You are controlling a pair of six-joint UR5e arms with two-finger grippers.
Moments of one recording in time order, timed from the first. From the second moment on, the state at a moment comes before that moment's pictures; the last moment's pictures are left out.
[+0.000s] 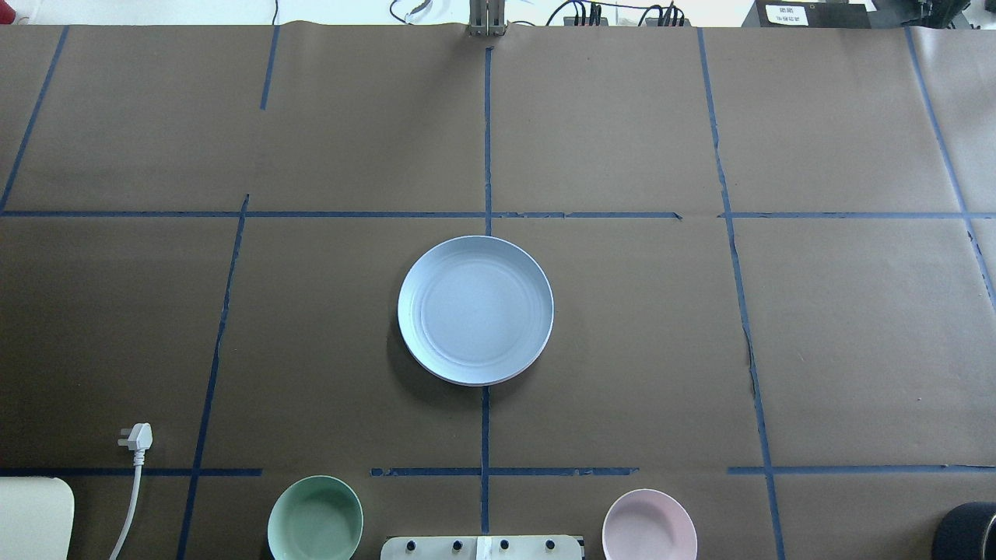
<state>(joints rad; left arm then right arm) -1.55 -1.56 -1.53 -1.58 -2.37 0.16 1.57 -1.71 1.61 -1.39 2.44 0.01</state>
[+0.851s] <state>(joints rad) -1.55 -1.55 -1.54 -1.58 -2.37 0.16 1.61 -1.71 1.66 -1.50 2.43 0.01</state>
